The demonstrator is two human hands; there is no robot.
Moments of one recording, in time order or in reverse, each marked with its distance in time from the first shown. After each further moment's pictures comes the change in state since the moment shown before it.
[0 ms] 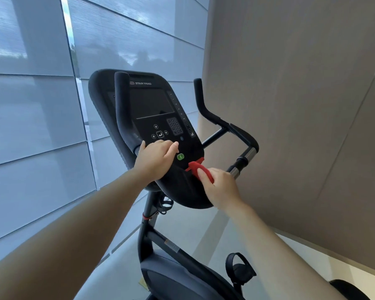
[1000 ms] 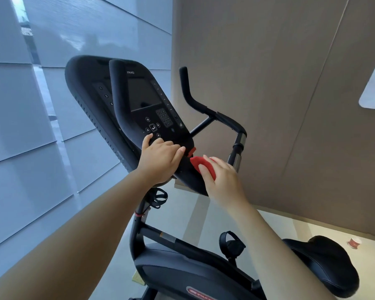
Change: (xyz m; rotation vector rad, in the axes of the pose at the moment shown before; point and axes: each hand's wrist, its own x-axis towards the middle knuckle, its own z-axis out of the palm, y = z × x) left_hand -0.004 -0.043 0.000 0.112 -0.020 0.307; right_hand -0.025 -0.066 0.033 -0.228 0.174 0.115
